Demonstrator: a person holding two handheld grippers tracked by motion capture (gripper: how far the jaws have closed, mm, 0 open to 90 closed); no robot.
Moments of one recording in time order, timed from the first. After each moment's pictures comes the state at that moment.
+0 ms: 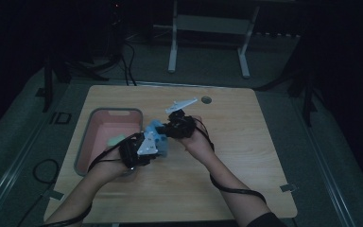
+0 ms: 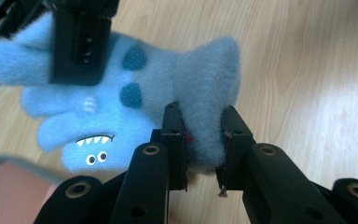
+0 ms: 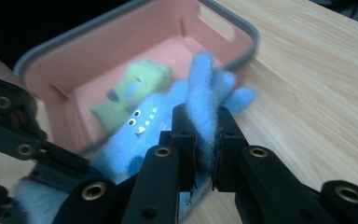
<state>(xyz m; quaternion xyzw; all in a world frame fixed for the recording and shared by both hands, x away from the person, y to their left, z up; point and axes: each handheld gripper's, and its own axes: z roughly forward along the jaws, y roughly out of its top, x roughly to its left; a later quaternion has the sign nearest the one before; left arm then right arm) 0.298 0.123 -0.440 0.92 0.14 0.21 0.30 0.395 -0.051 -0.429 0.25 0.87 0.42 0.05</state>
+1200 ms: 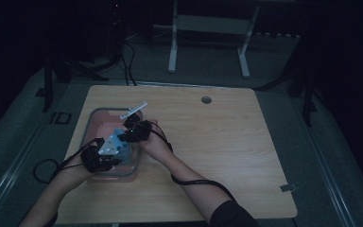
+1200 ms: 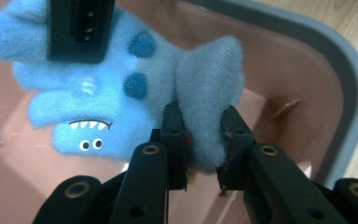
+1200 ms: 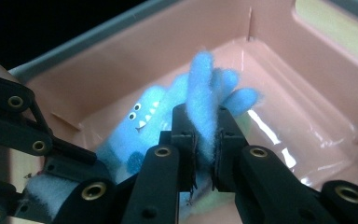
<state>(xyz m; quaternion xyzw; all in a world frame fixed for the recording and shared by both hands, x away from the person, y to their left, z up) 0.299 0.224 -0.488 0.92 0.24 0.17 0.25 0.408 0.077 -0.480 0.22 0.90 0.39 -0.01</state>
